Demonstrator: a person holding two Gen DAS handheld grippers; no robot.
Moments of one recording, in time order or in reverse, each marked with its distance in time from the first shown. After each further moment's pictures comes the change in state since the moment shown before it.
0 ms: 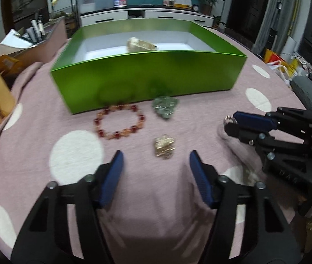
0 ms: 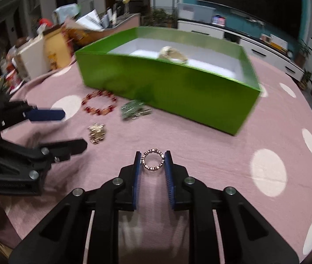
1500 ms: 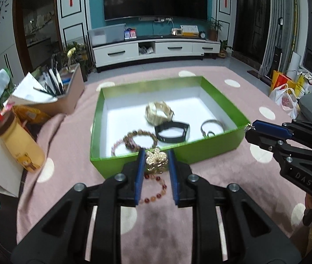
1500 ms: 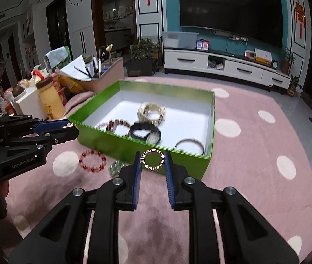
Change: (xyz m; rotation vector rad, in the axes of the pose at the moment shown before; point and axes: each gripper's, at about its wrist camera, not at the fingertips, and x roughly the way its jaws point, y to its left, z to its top) left arm -0.062 0.011 0.073 0.025 -0.202 0.109; right arm -0.058 -0.028 0.054 0.062 -0.188 -0.032
